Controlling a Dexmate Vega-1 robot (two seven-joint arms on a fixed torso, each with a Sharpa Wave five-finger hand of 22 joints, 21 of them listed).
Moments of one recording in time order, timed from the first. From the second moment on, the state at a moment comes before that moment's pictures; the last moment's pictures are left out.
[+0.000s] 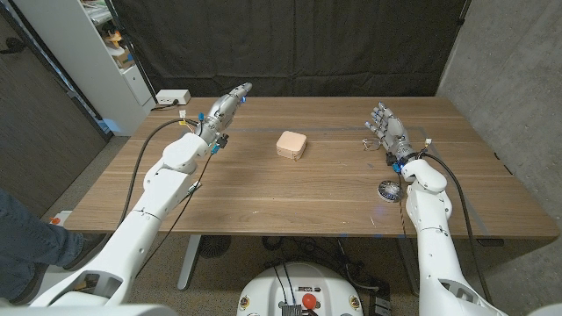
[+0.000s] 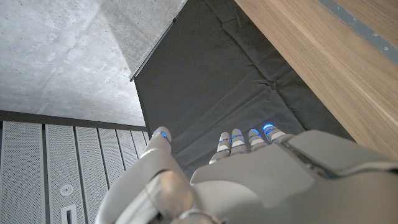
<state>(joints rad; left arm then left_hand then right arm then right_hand) 0.91 0.43 0.13 -1.64 -0.20 -0.08 -0.18 0.26 0.05 0.35 -0.09 0.20 -0.07 0.07 0.19 0.17 -0.11 0.06 0.21 0.19 -0.17 0.07 0.19 0.18 -0.17 0.04 0.20 0.17 -0.91 0.07 0.33 -1.43 0.04 0.12 0.47 0.26 -0.01 0.34 -0.08 0.23 0.10 0.10 0.19 0.19 0.10 0.12 0.21 0.19 0.00 0.06 0.20 0.21 0.26 0.01 0.19 0.17</state>
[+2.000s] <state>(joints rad) 0.85 0.54 0.25 -1.78 0.12 0.04 -0.12 0.30 0.07 0.37 -0.12 0.19 -0.08 0.08 0.19 0.17 -0.11 0.05 0.21 0.19 -0.17 0.07 0.19 0.18 -0.17 0.05 0.20 0.17 -0.91 0.09 0.35 -1.43 0.06 0.13 0.46 0.26 -0.01 0.34 -0.08 0.23 0.11 0.09 0.20 0.19 0.10 0.12 0.21 0.19 0.00 0.05 0.20 0.21 0.26 0.02 0.19 0.17</state>
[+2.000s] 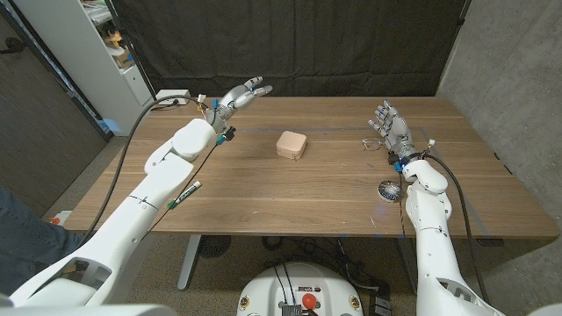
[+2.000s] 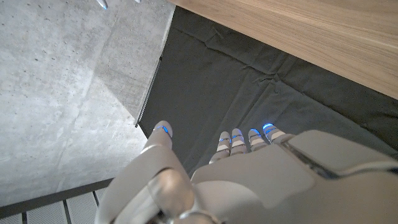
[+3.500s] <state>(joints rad) 0.76 0.55 0.35 -1.78 0.31 0.06 -0.12 0.32 0.06 0.37 -0.13 0.19 -0.08 0.07 0.19 0.18 -0.11 0.05 0.21 0.19 -0.17 0.07 0.19 0.18 -0.17 0.06 0.20 0.17 -0.90 0.09 0.35 -1.41 0.06 0.15 0.45 0.26 -0.01 0.33 -0.09 0.23 0.13 0.08 0.20 0.19 0.11 0.10 0.20 0.19 0.02 0.04 0.20 0.21 0.26 0.02 0.19 0.17</state>
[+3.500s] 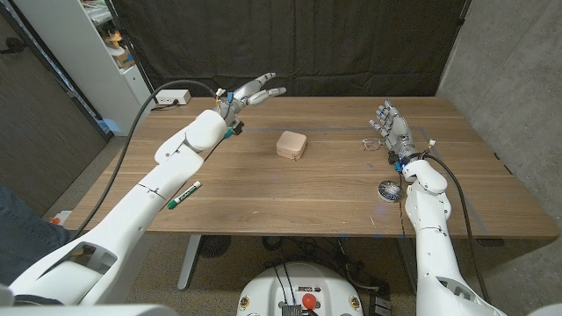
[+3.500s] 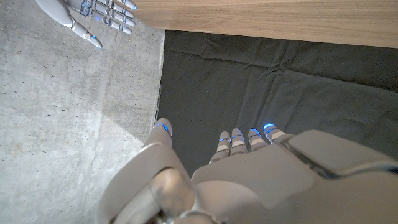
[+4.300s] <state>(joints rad) 0.70 0.57 0.43 -1.76 0.44 0.06 -0.16 0.33 0.06 0.37 -0.14 0.19 -0.09 0.07 0.19 0.18 -0.11 0.05 0.21 0.19 -0.16 0.08 0.19 0.18 -0.17 0.06 0.20 0.17 -0.90 0.09 0.34 -1.41 0.06 0.15 0.44 0.26 0.00 0.33 -0.09 0.23 0.13 0.07 0.20 0.19 0.11 0.10 0.20 0.19 0.02 0.04 0.20 0.21 0.26 0.02 0.19 0.17</state>
